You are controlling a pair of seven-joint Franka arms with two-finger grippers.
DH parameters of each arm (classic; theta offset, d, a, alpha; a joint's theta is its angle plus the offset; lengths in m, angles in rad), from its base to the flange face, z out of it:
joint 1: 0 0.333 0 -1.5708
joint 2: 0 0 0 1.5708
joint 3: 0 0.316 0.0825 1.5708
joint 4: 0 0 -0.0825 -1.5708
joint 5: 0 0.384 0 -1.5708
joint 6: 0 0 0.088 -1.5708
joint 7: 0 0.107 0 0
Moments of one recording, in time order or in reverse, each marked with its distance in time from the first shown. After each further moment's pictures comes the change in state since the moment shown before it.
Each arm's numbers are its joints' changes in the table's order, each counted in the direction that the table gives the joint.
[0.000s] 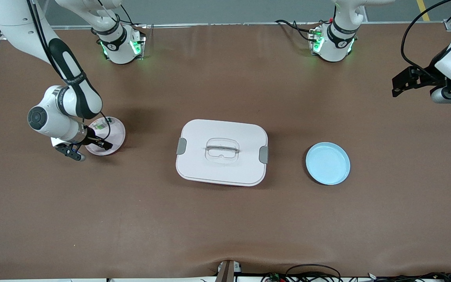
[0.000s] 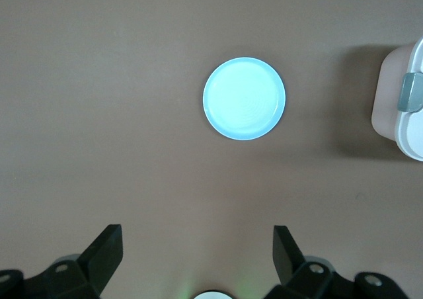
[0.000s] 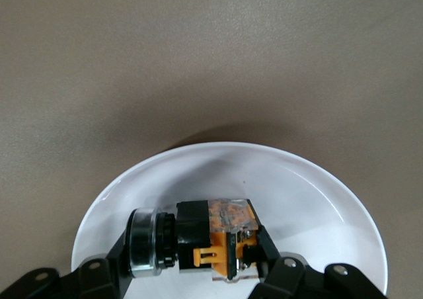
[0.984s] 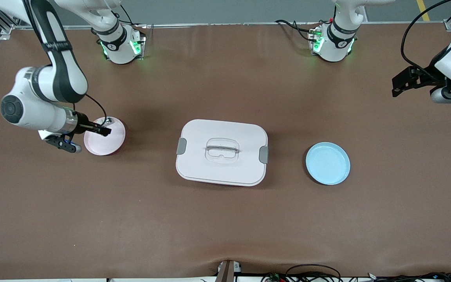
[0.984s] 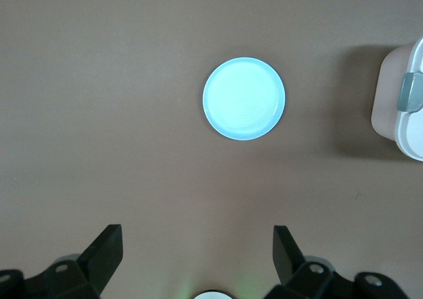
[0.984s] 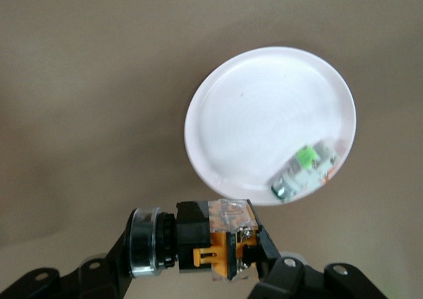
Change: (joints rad) left arm -0.003 0.000 -0.001 0.000 0.000 0.001 0.000; right arm 0.079 -0.253 0.009 0.184 -0.007 0.598 0.093
